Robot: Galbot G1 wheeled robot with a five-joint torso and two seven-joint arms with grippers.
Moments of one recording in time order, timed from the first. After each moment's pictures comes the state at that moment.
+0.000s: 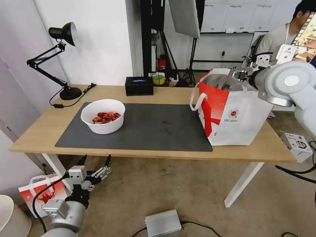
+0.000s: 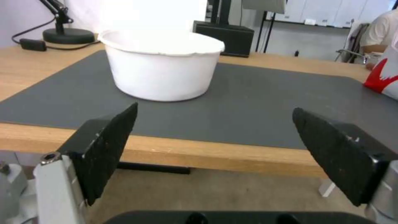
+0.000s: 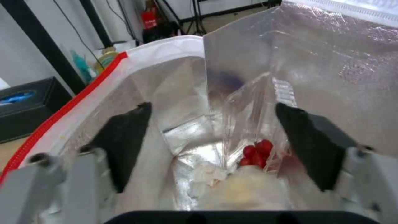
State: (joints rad) left arm 1.78 -1.17 -0.59 -2.30 -0.45 0.03 -0.16; right arm -0.13 0.64 -0.09 1.82 1.75 -0.62 1.06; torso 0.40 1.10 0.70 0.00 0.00
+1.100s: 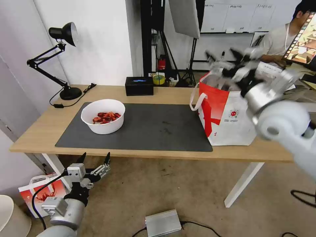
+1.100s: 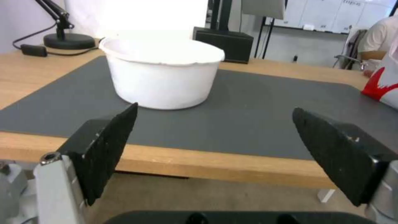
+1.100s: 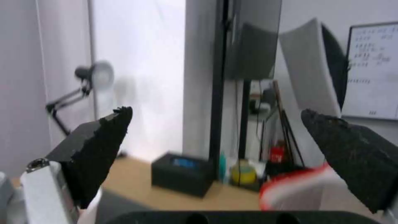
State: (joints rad) left arm 1.77 -1.16 -0.60 -2.31 -0.47 0.04 -0.16; right arm -0.52 0.51 -0.06 2.08 1.10 0.00 0.30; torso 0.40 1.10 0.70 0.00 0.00
